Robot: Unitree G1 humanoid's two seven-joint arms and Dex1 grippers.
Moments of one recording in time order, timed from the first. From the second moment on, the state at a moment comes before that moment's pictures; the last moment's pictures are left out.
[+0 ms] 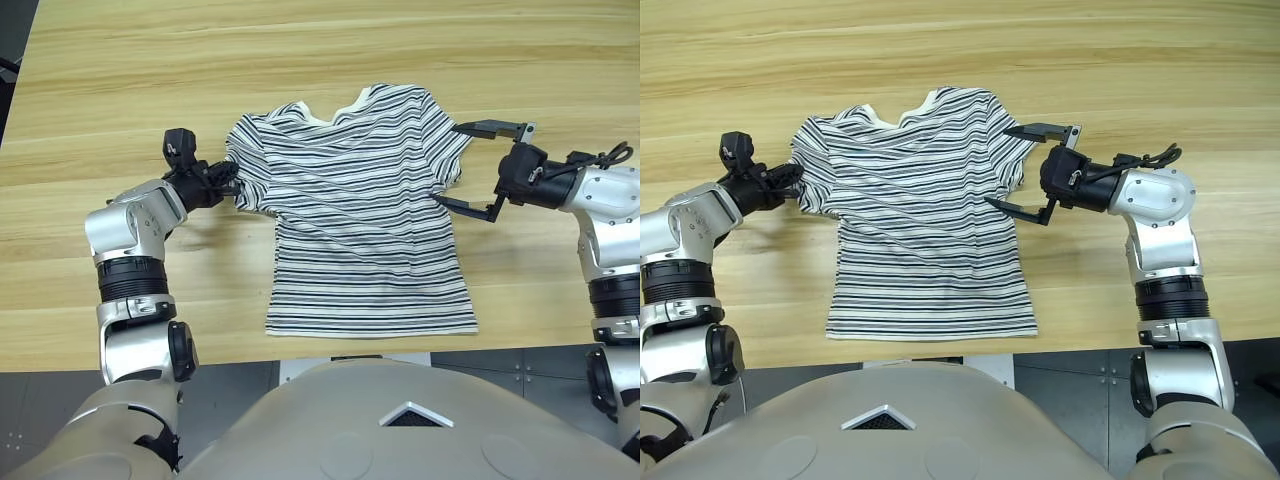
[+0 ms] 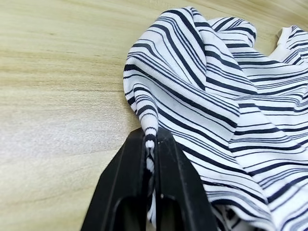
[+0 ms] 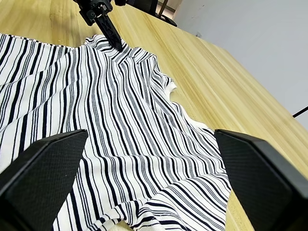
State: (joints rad) left arm -0.29 0.46 0.21 0.33 -0.38 0.82 -0.52; right arm -0.22 -0.62 0.14 0.22 0.19 -0.35 1.09
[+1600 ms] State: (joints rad) left arm -0.37 0.26 -0.04 0.15 -0.42 0.92 -0.55; right arm -0.24 -0.56 0.15 0.26 0.16 -0.37 1.09
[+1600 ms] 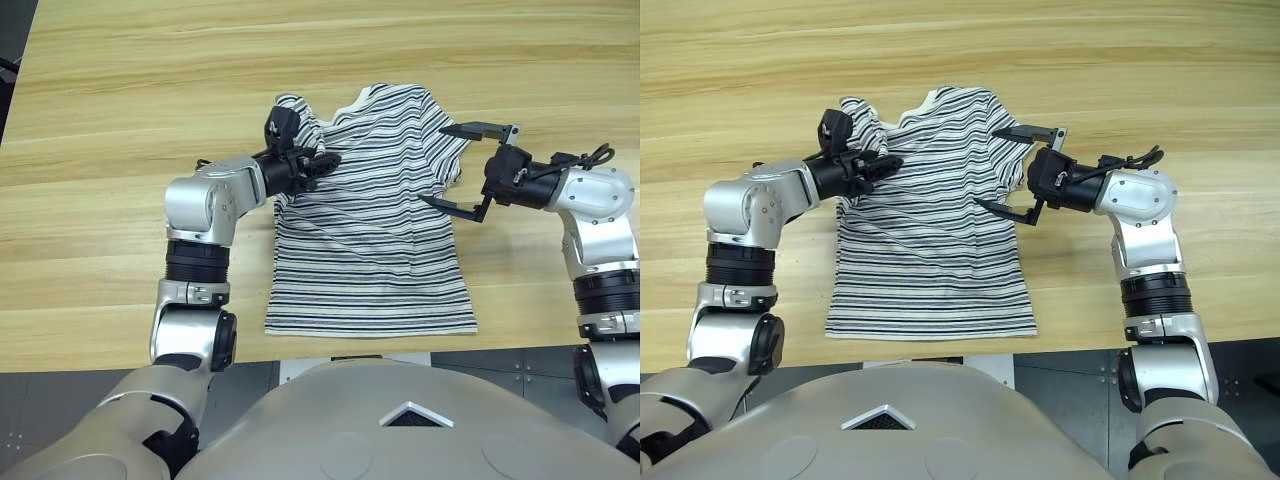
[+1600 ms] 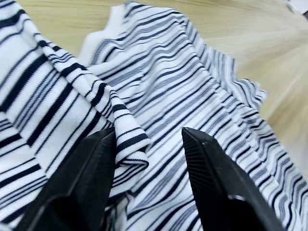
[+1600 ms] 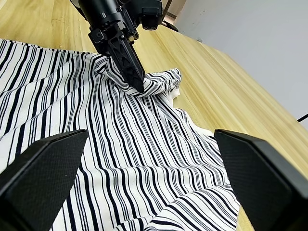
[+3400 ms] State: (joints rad) left arm -0.57 0.46 0.08 0.55 0.06 -0.14 -0.24; right arm -0.74 -0.47 -0.03 0.96 0.28 0.28 0.93
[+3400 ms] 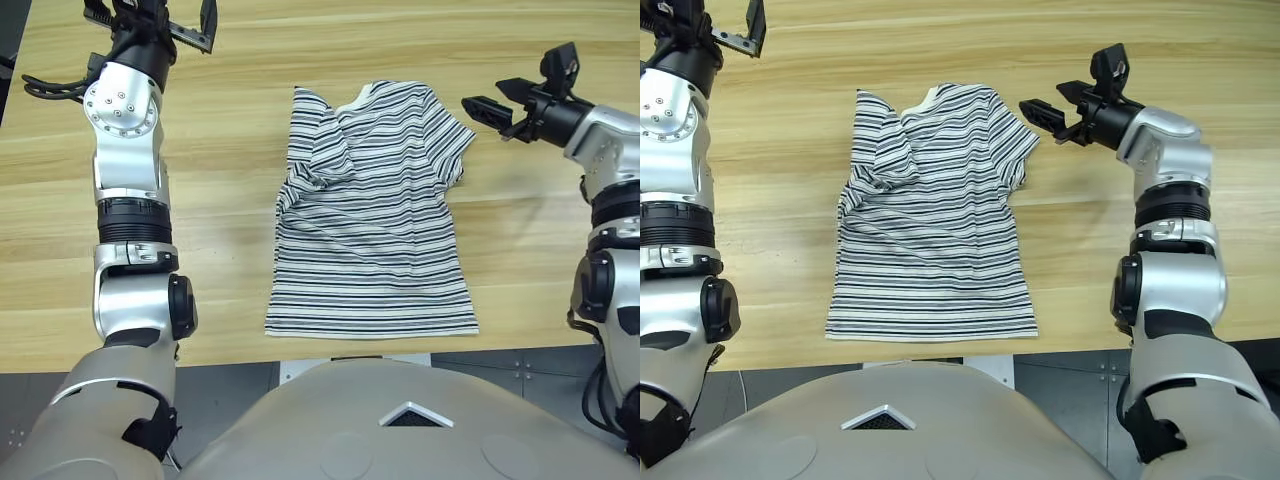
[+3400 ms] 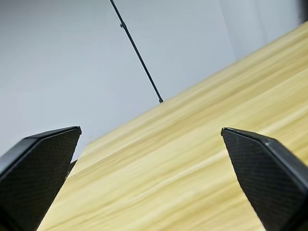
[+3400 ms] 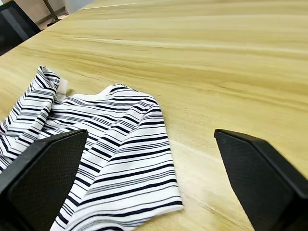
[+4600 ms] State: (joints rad) left arm -0.56 0.46 0.09 0.60 0.04 -0.20 -0.26; right arm -0.77 -0.36 -0.01 1.26 0.04 0.07 0.73
